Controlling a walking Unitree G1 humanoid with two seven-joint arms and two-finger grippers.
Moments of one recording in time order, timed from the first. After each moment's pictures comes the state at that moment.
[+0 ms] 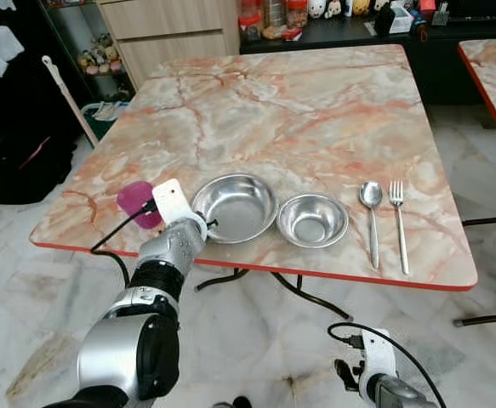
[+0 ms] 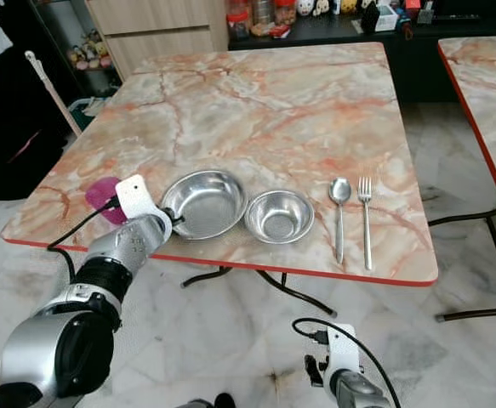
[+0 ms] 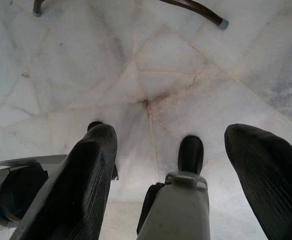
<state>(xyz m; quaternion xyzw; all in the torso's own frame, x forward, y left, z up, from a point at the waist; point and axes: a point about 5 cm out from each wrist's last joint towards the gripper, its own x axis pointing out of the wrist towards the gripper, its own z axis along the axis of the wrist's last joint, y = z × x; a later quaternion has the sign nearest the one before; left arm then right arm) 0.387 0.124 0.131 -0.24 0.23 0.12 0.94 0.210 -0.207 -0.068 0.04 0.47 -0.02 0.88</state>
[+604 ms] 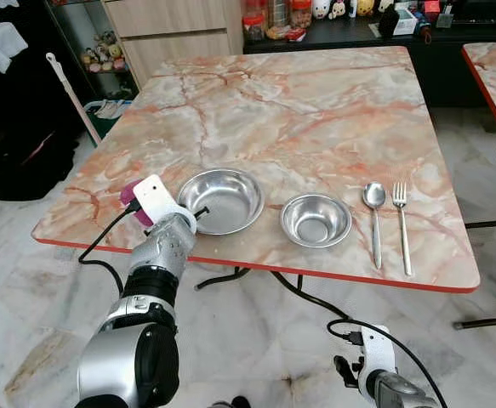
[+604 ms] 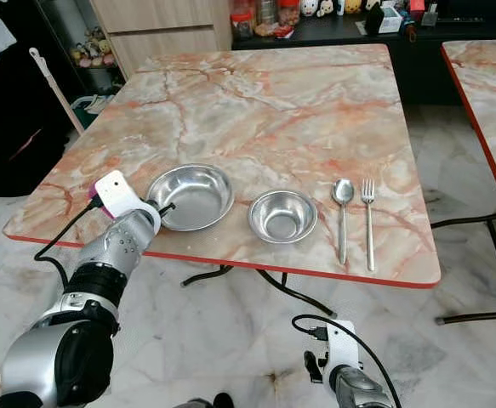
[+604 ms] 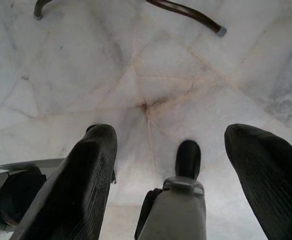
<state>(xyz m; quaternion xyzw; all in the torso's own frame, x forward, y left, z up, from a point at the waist) 0.385 0.138 0.139 -0.27 0.17 0.15 0.93 0.216 -0.207 -0.064 0.04 0.47 -0.02 0.88</state>
